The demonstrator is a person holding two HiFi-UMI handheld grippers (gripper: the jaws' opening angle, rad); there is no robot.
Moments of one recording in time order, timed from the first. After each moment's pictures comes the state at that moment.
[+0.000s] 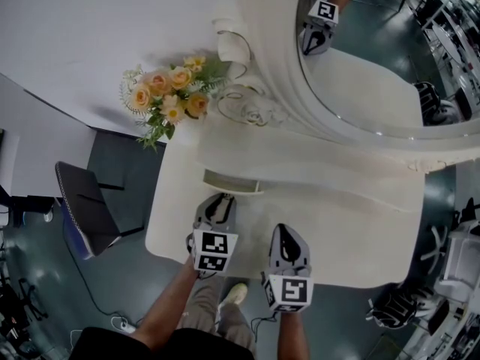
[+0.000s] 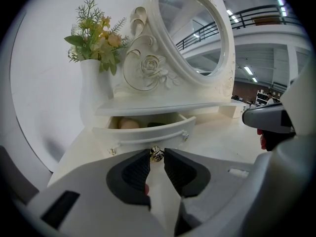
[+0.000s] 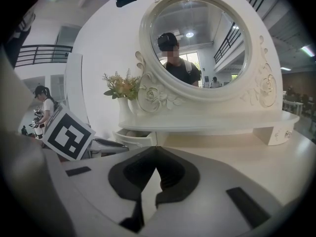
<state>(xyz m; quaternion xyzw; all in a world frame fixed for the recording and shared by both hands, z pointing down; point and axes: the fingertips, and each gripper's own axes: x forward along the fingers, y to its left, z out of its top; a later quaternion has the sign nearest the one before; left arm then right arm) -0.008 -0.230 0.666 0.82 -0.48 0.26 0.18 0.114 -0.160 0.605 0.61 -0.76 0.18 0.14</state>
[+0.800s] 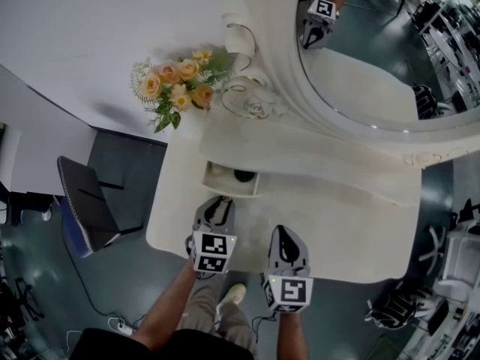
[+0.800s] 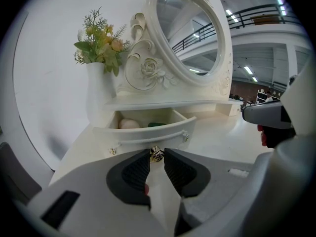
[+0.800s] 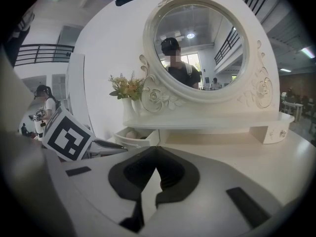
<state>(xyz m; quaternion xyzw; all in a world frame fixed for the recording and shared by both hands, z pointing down) -0.017 -0.200 0.666 0.82 -0.49 0.26 0.18 0.109 -0.133 0.600 0.61 -0.76 0.17 0.13</state>
